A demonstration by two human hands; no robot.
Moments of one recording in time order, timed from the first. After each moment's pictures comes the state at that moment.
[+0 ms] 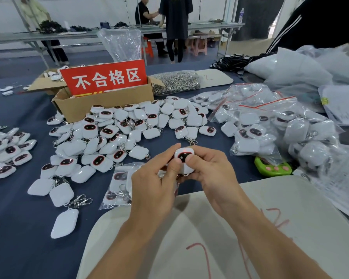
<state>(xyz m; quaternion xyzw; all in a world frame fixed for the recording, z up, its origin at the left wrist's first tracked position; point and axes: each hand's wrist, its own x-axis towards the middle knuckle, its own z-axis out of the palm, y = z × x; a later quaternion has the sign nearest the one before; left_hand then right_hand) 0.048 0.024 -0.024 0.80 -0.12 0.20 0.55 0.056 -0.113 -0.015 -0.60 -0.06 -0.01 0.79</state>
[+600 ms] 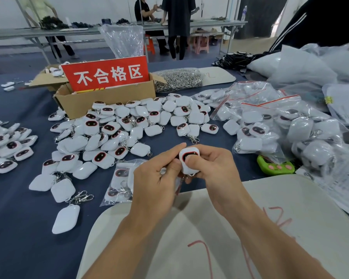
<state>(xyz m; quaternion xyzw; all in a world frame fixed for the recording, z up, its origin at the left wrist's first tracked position) 0.050 0.026 -0.025 0.75 -0.12 0.14 0.63 0.053 -0.112 -0.015 -0.64 -0.03 -0.05 0.76</state>
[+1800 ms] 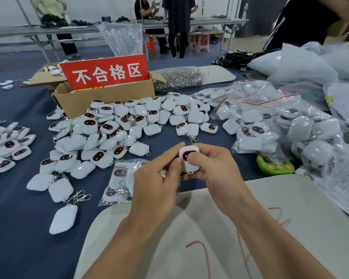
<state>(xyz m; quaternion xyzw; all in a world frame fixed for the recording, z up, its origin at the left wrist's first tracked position) 0.052 0.025 -0.034 0.79 -0.13 0.17 0.57 0.053 -0.119 -0.010 -0.64 -0.03 0.00 0.77</state>
